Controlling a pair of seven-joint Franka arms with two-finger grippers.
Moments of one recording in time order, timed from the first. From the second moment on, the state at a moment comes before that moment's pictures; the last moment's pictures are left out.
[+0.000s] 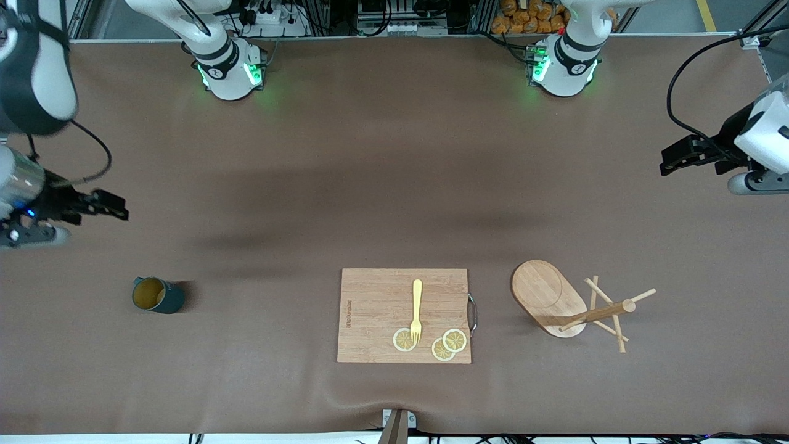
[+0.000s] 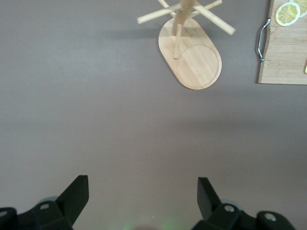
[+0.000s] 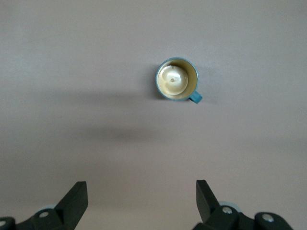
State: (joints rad) left arm 0.06 0.06 -0.13 -1.52 0.00 1.51 -0.09; right arm 0.04 0.20 -0.11 -1.69 0.03 1.84 -0.16
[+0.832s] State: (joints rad) left arm 0.06 0.06 -0.14 -1.52 0.01 1.51 -0.10; right arm 0.04 0.51 -0.11 -1.68 0.03 2.22 -0.17
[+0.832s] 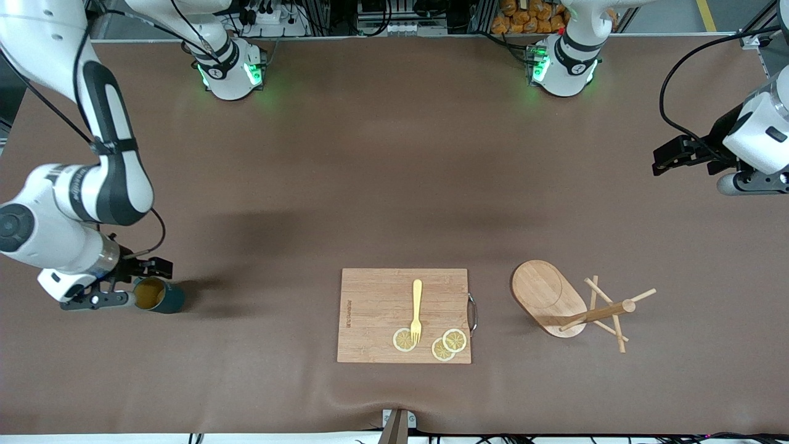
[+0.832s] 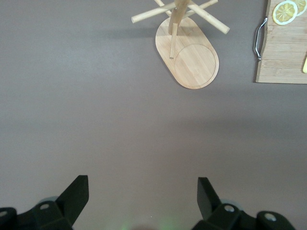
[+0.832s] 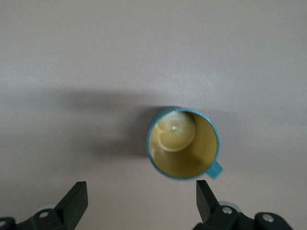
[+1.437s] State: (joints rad) left arm 0.06 0.07 -0.14 -1.52 0.01 1.52 -0.10; right arm 0.05 0.60 -0.11 -1.68 0.03 2.31 -0.21
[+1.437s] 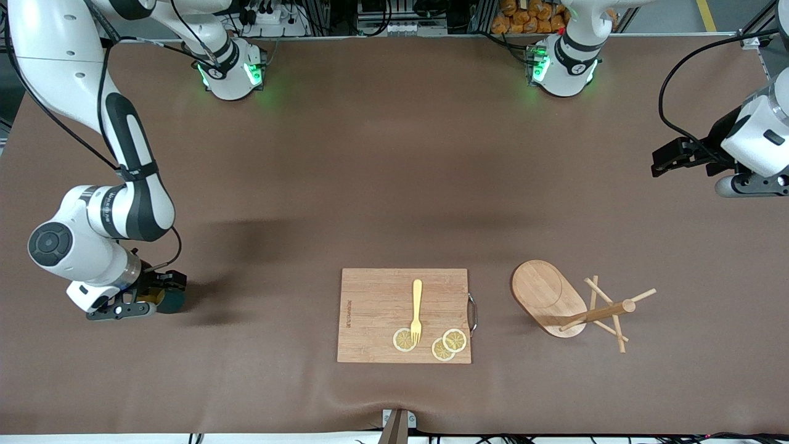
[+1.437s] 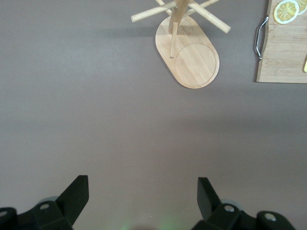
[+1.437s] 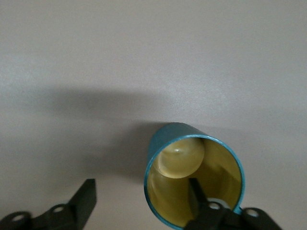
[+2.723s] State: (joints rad) left arm 0.06 0.07 -0.14 -1.54 0.01 1.52 -0.10; right arm 0.16 0.55 -0.01 -1.63 0.03 2.21 -0.25
